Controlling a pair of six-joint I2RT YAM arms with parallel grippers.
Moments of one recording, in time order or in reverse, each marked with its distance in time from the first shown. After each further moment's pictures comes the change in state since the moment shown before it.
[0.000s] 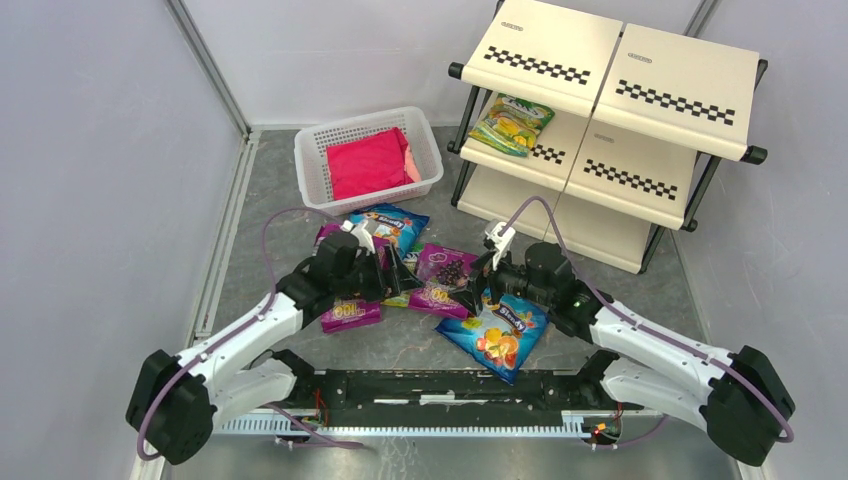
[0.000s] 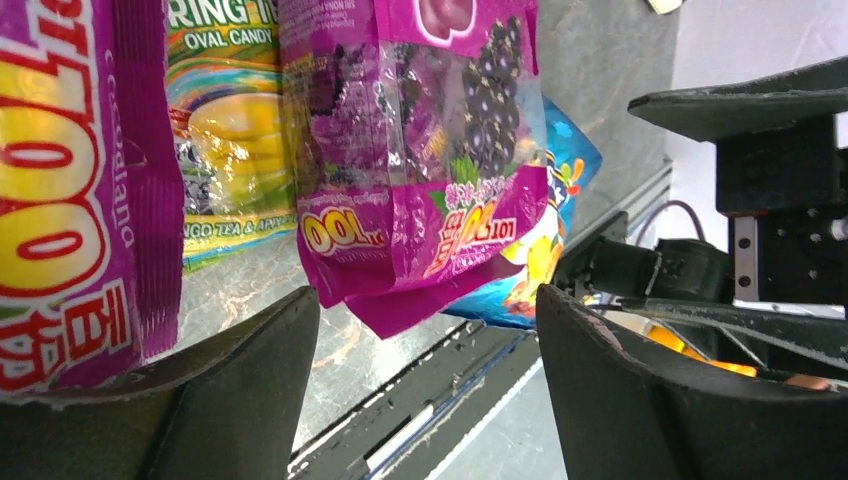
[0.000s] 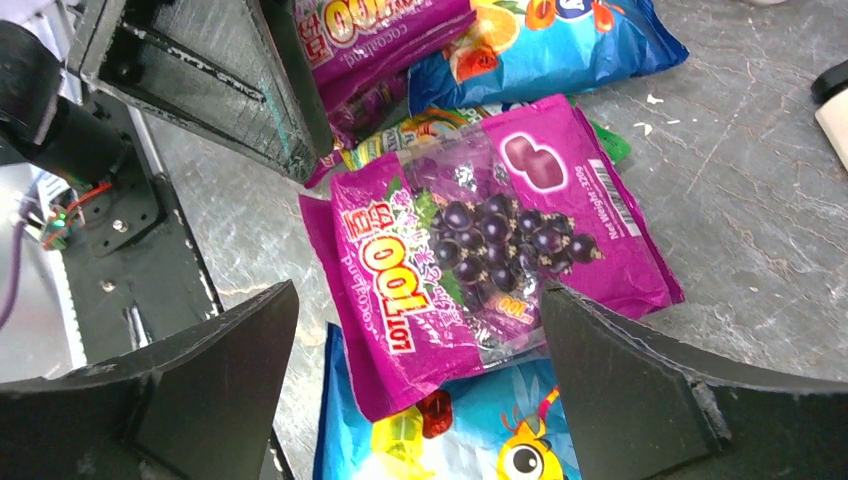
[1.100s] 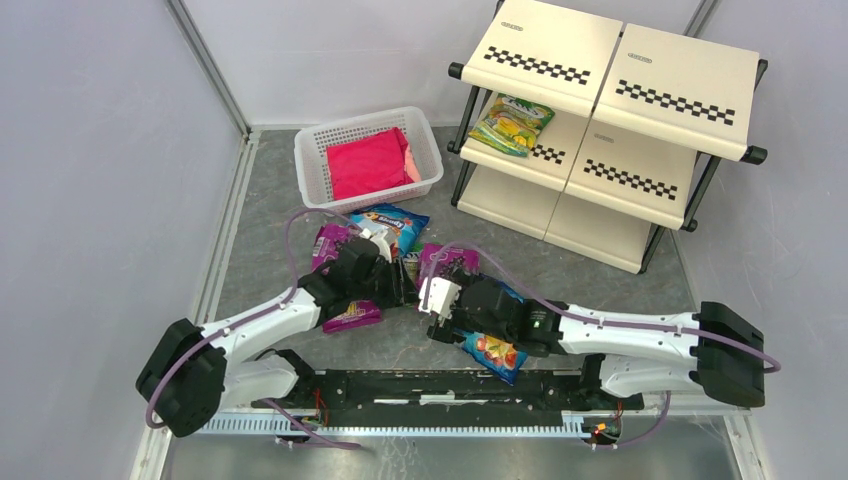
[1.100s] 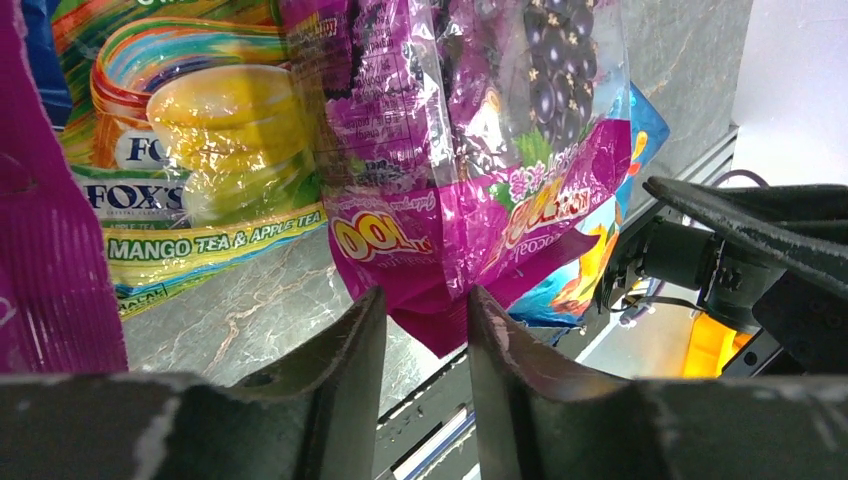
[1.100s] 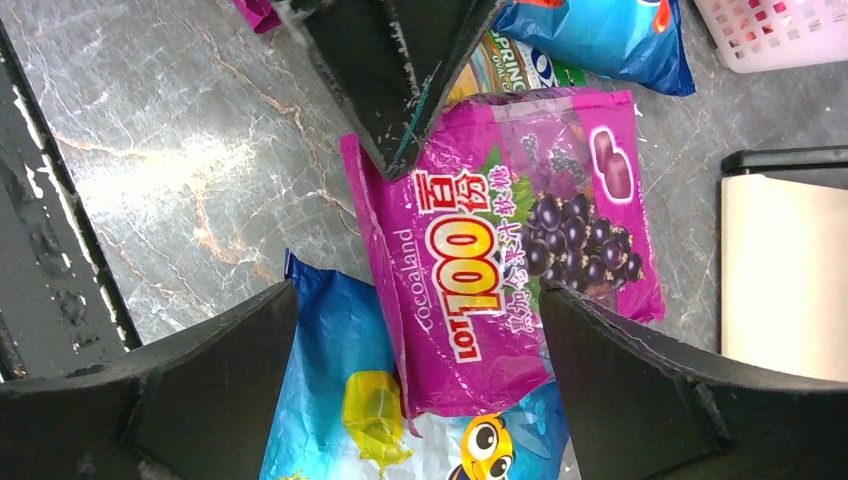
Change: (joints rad) left arm -0.120 0.153 -0.016 0.090 -0.063 0.013; right arm 0.458 0.198 0.151 -0.225 0.535 -0.404
